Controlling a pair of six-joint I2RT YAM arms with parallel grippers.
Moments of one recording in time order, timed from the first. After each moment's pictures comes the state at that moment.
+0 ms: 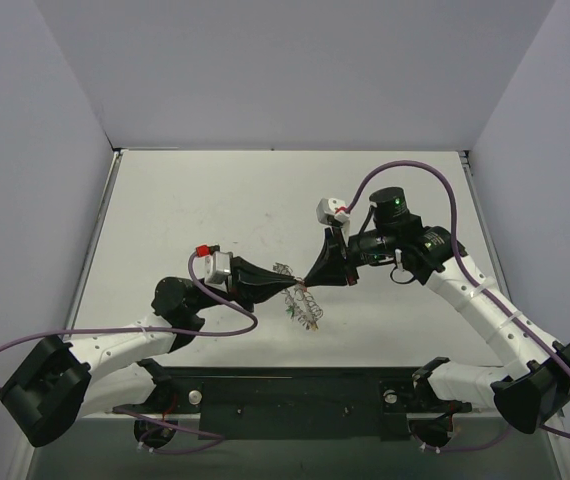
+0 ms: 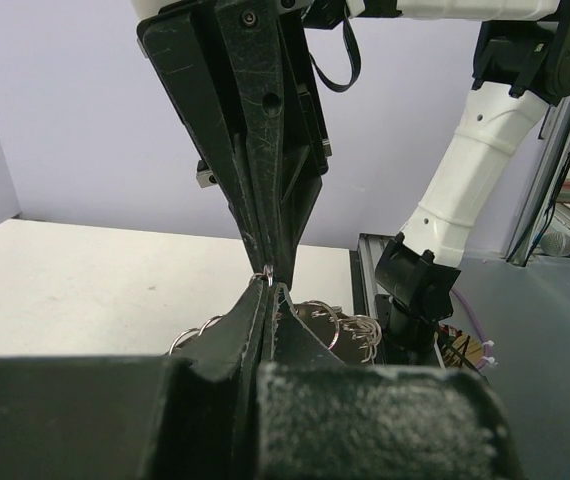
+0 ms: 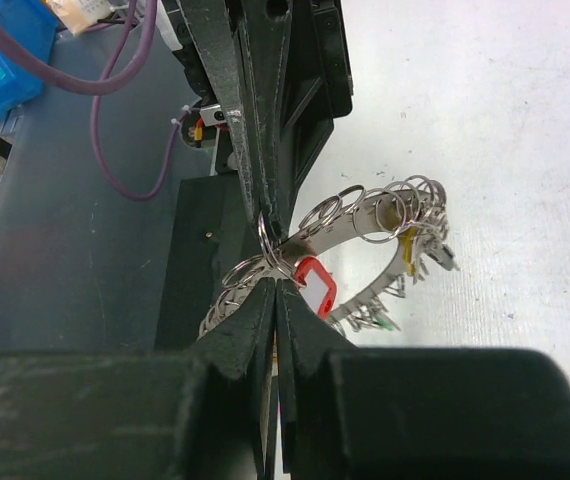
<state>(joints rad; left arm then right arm) -0.76 1.10 0.37 1.25 0.64 -0.40 0.57 1.19 1.13 -0.56 -1.07 -0.27</state>
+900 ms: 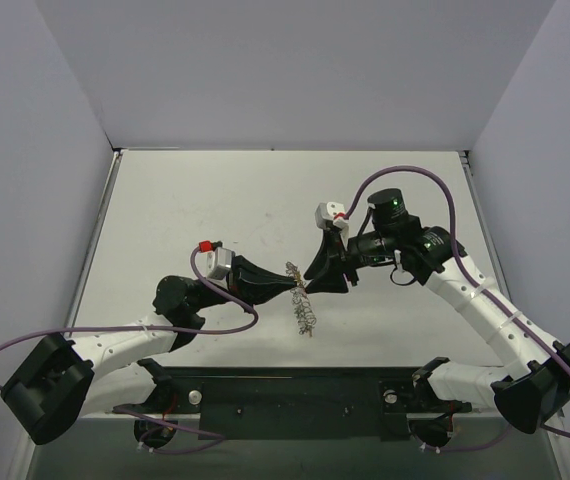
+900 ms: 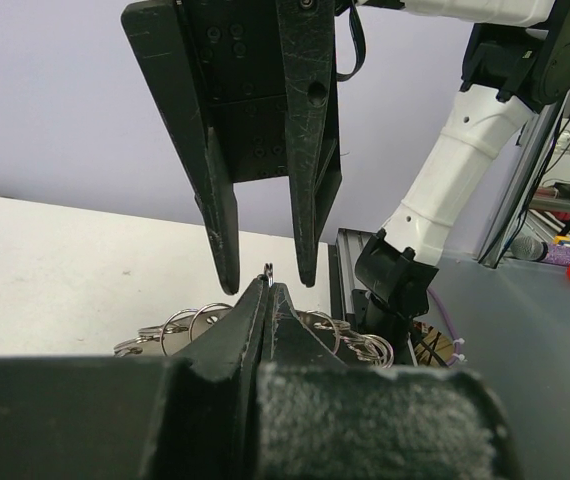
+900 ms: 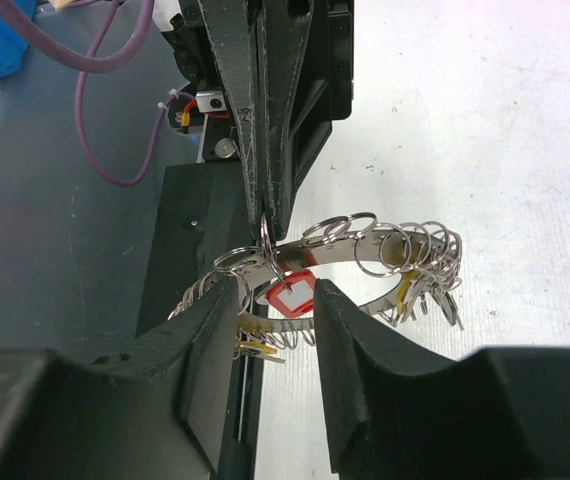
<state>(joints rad) -0.74 1.11 0.37 1.25 0.66 -0.48 0.57 1.19 1.13 -0.60 -1.04 -0.35</state>
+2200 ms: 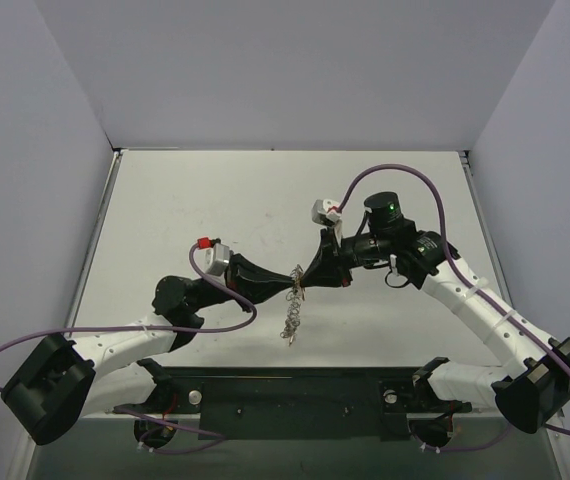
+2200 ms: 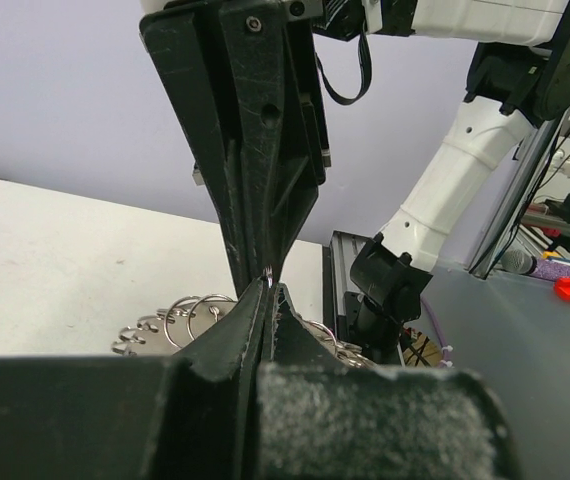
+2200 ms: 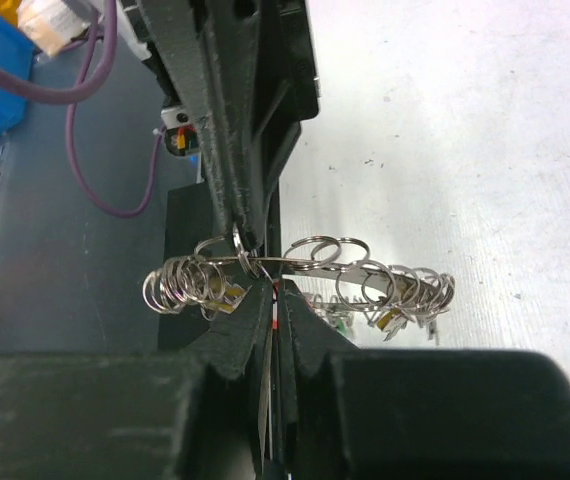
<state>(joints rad) -0.73 1.11 0.36 1.25 0.65 -0.54 0.59 1.19 1.07 -0.49 -0.99 -0.19</state>
